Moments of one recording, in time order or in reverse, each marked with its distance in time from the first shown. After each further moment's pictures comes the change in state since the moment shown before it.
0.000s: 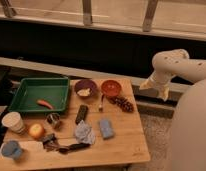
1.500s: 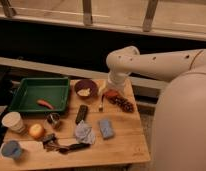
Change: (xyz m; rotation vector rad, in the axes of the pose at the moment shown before) arm 0.153 0.199 -0.025 -0.167 0.118 -0.462
